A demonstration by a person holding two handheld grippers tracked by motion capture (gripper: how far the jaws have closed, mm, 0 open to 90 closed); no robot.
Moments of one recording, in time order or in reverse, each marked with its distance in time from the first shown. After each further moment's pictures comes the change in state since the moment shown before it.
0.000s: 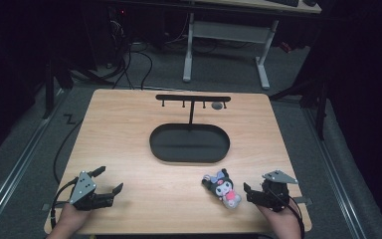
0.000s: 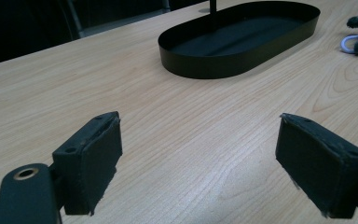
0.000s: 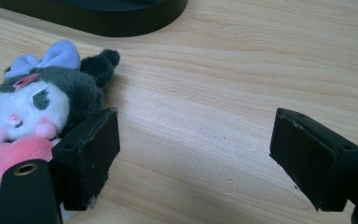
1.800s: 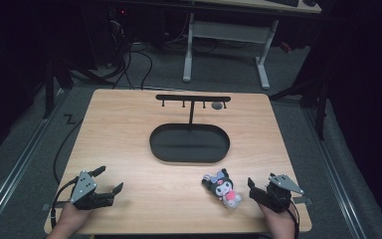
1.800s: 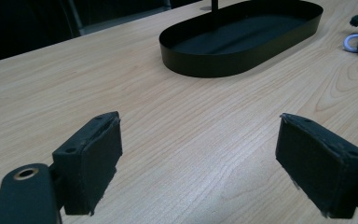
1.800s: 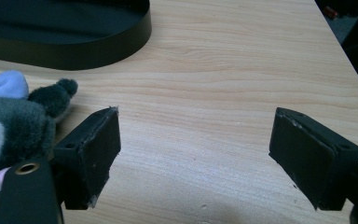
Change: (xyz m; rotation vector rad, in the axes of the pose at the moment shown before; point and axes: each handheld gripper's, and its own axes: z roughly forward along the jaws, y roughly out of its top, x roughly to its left) left arm 0.000 0.001 0.002 0.010 0.006 -0.003; right arm -0.012 -0.023 0.016 -0.194 -0.086 0.079
